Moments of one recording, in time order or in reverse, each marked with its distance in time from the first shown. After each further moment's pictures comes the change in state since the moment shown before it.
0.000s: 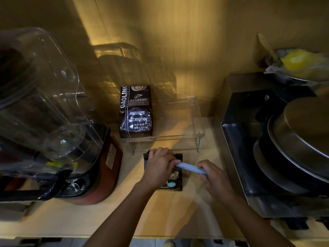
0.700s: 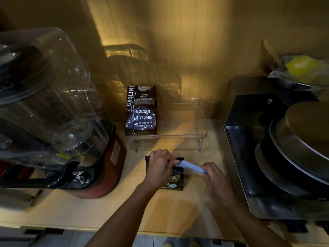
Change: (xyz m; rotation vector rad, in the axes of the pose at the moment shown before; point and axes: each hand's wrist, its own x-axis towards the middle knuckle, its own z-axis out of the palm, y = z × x) left_hand -0.012 0.003 0.000 -0.152 0.039 -0.142; right_hand -0.010 -0.008 0.001 0.059 0.051 -0.012
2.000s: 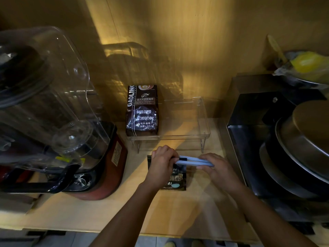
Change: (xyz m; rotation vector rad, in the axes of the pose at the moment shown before) left_hand 0.009 -0.009 0.002 -0.003 0.046 0.041; right_hand 0.037 0.004 -0.015 0.091 -0.115 0.062
